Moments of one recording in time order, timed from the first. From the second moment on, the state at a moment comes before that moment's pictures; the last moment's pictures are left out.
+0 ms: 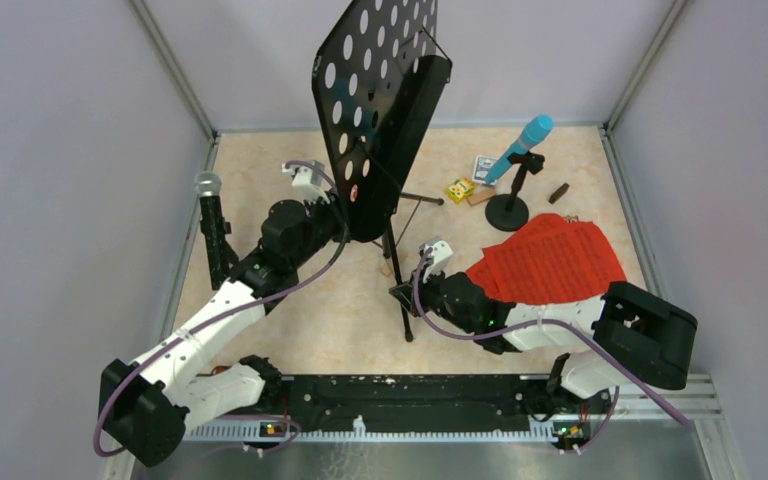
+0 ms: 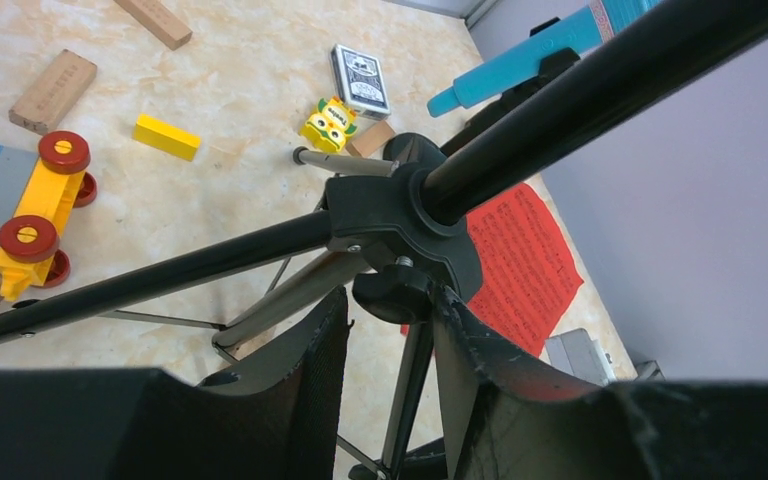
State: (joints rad) left arm -0.55 1.02 0.78 0.10 0.09 -0.62; right arm 1.08 1.40 0.45 0.66 0.24 0.48
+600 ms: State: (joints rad) left arm -0.53 1.02 0.78 0.13 0.09 -0.66; right arm 1.08 1.40 0.45 0.66 0.24 0.48
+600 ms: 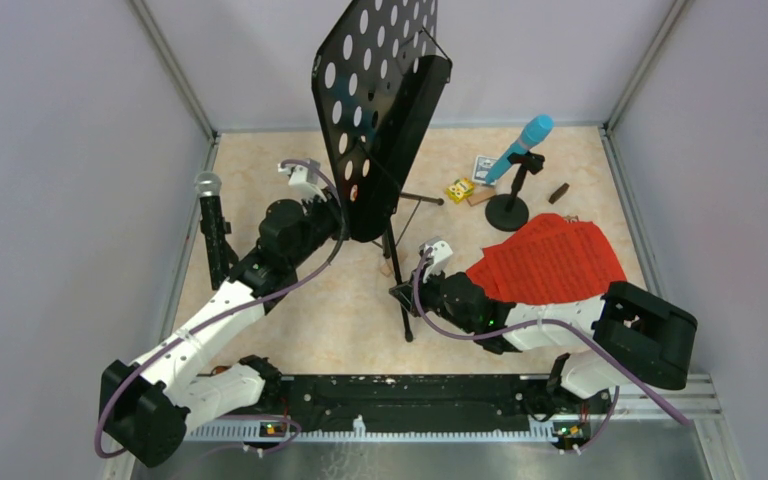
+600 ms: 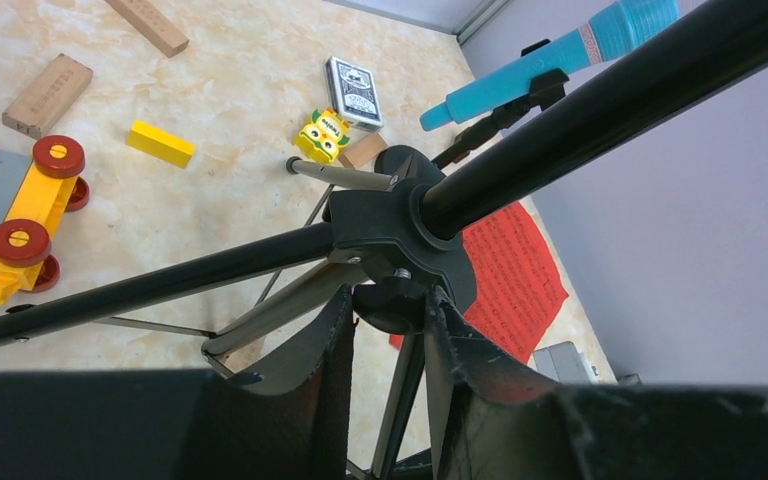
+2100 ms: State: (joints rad) left arm -0.51 0.84 0.62 0.04 -0.08 -1.61; right arm 1.08 1.40 0.46 0.66 0.20 0.49
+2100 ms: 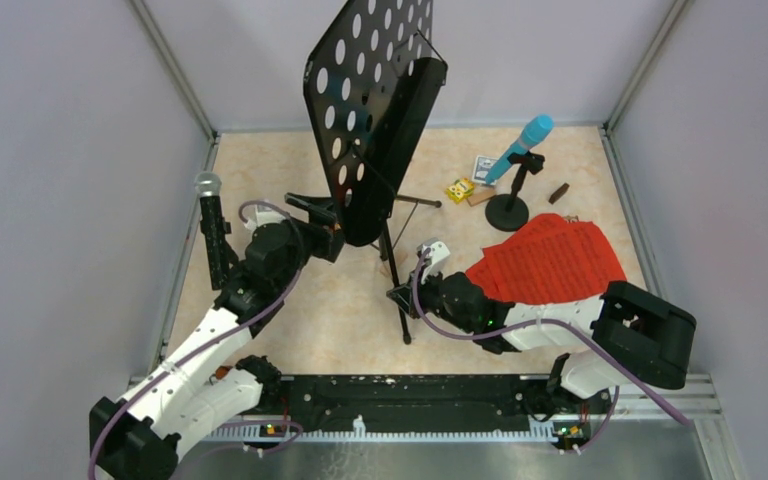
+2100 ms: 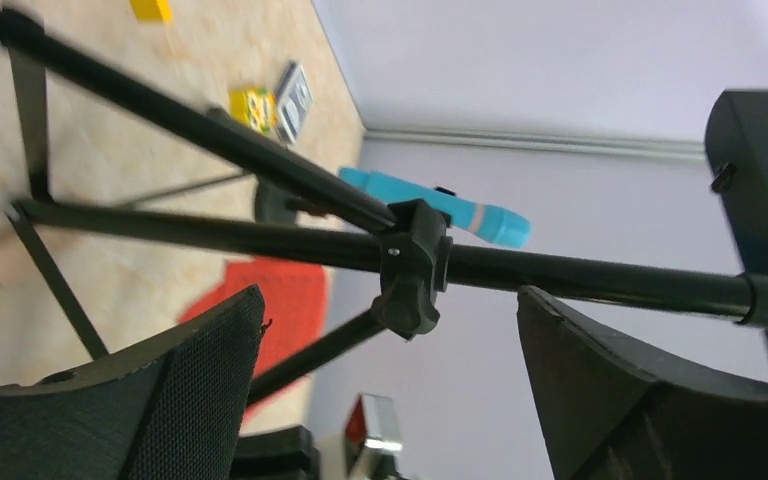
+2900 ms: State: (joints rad) left arm -0.51 0.91 0.69 0.18 0.22 -0.20; right arm 1.08 1.40 0.46 0.66 0.20 0.49
